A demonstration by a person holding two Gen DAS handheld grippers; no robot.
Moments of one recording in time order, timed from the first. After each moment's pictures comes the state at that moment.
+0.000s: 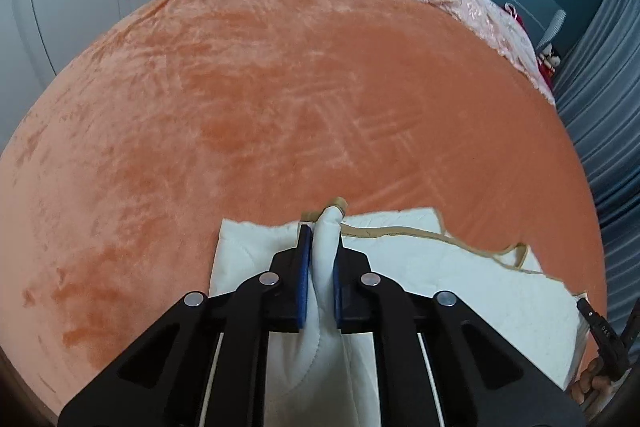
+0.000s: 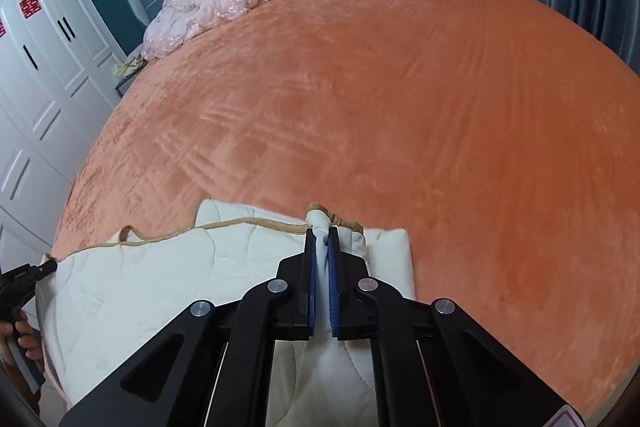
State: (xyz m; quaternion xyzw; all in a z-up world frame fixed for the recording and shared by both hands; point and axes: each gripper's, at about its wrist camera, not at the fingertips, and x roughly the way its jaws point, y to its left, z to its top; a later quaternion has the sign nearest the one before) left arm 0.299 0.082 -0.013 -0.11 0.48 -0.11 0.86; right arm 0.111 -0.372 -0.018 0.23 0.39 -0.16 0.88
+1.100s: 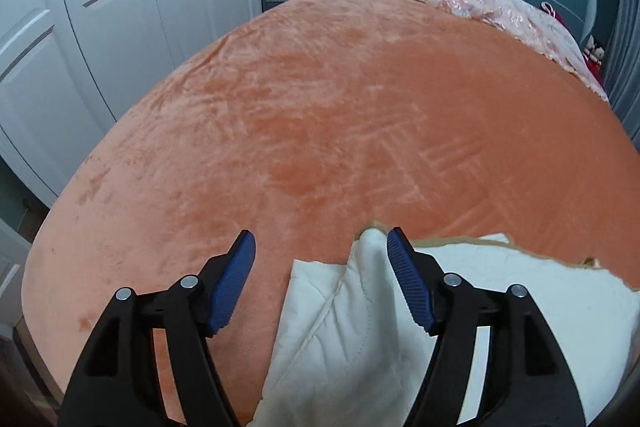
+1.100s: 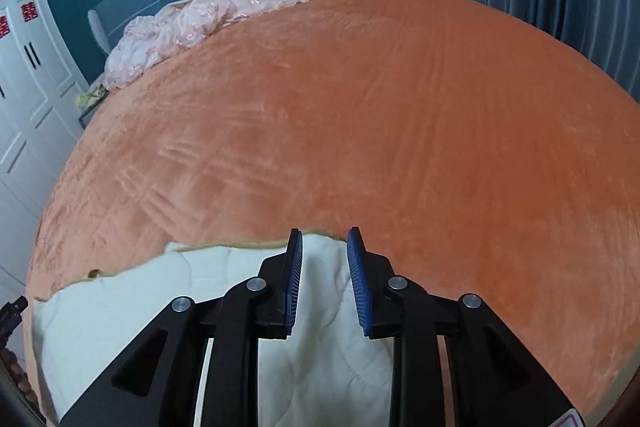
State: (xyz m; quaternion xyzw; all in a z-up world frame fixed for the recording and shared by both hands) left arm 0.299 0.085 -0.007 -0.02 0.44 0.00 0.90; right arm 0.119 -0.365 -0.014 0.22 0.37 -0.22 0.88
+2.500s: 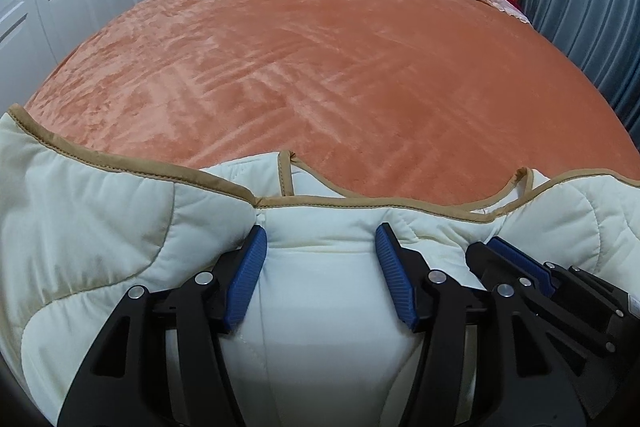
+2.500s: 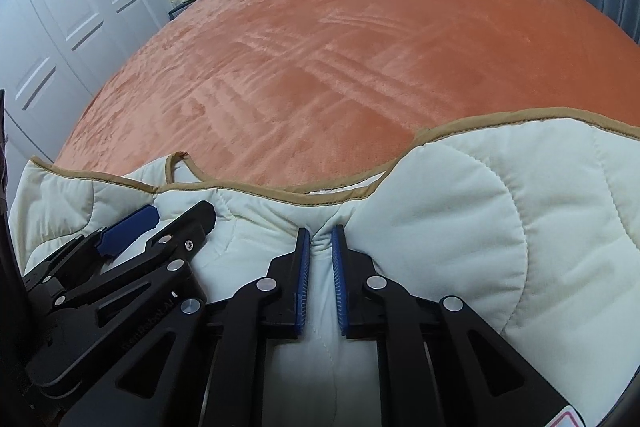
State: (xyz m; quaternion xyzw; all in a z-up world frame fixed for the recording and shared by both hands) left arm 0.276 -0.094 -0.104 0.04 0.45 -0.16 0.88; right arm 0.224 -0.215 -0.114 0.15 0.46 -0.05 0.87
